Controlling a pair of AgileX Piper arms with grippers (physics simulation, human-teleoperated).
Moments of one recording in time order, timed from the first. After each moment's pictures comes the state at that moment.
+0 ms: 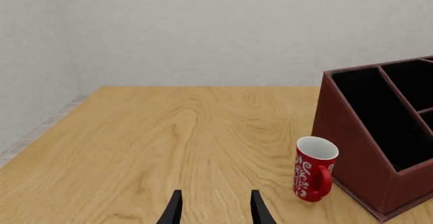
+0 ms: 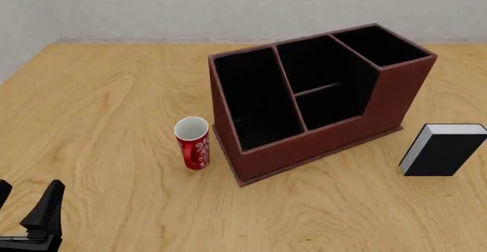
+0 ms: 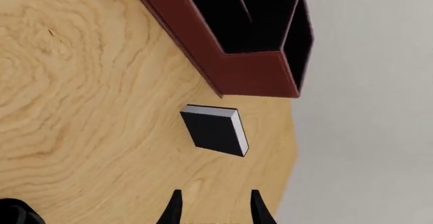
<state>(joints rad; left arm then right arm) 0.00 0.00 0.00 0.00 0.00 -0.03 0.34 -0.83 1.13 -1.29</state>
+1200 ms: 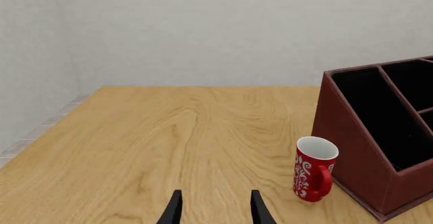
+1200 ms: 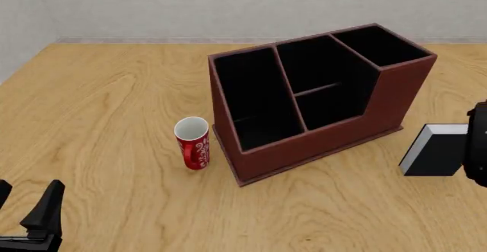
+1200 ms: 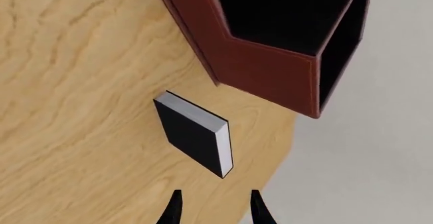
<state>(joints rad) 0.00 0.00 0.00 0.00 0.00 -0.22 0.87 -0.80 0.73 -1.60</state>
